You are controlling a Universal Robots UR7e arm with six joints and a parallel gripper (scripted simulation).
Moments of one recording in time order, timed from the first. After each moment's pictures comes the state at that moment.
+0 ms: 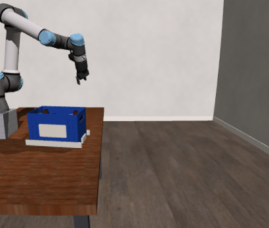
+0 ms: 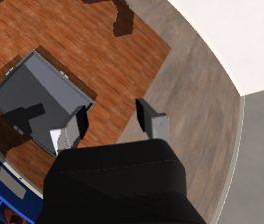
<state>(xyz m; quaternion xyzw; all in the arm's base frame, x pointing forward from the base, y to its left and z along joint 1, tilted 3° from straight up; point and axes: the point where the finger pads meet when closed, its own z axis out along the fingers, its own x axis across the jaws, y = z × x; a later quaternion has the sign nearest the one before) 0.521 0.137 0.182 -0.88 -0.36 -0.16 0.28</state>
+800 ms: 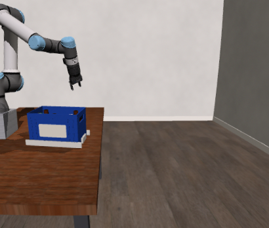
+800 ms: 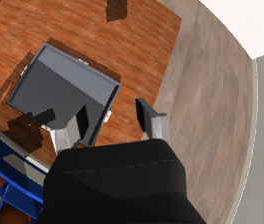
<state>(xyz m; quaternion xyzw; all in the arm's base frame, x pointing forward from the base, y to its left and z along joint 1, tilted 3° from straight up) 0.485 0.106 0.145 -0.92 -0.27 -0.13 0.24</state>
